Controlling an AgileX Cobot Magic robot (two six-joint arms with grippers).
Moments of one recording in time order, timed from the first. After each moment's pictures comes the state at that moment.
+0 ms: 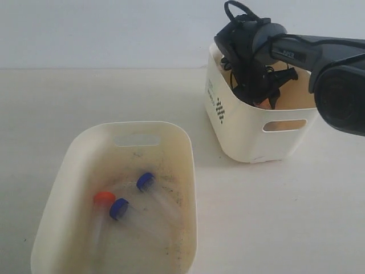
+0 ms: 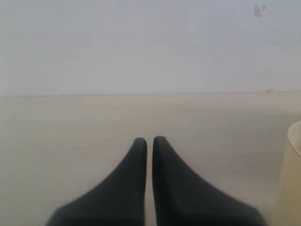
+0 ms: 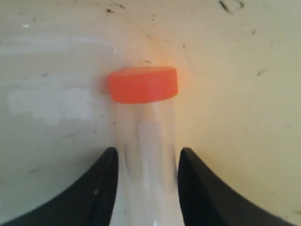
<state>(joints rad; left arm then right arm) 0.00 0.00 0.00 -0.02 0.18 0.02 0.30 2.52 -2.14 -0.50 1.22 0.44</state>
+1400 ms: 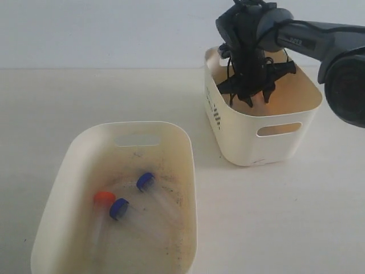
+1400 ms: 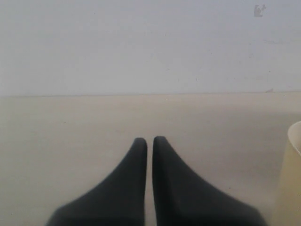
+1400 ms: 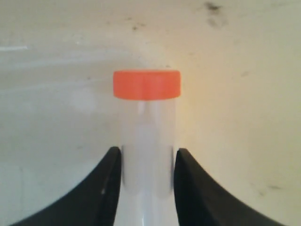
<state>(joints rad) 0.00 0.00 0.00 -0.02 0.18 0.02 0.30 2.45 -2.14 -0.44 1.22 0.45</state>
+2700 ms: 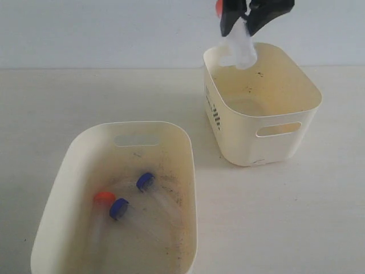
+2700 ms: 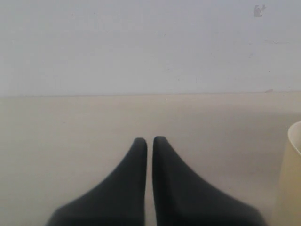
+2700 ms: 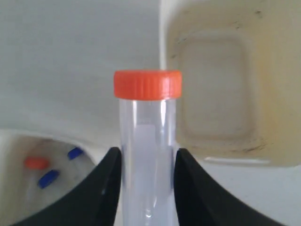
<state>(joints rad) 0.00 0.00 0.00 -0.02 0.18 0.02 0.54 1.62 -1.71 -0.15 1.22 0.49</state>
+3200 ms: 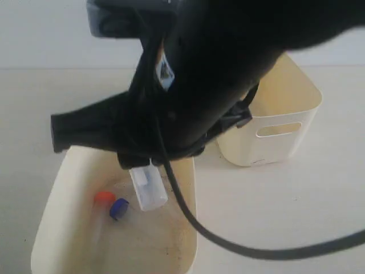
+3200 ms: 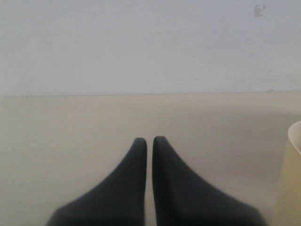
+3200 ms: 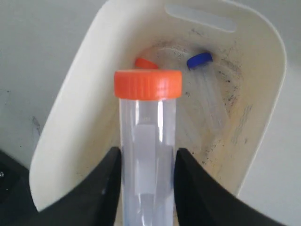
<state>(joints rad) 0.00 0.00 0.00 -0.02 0.18 0.02 0.97 1.49 -1.29 -0.11 0.91 0.73</state>
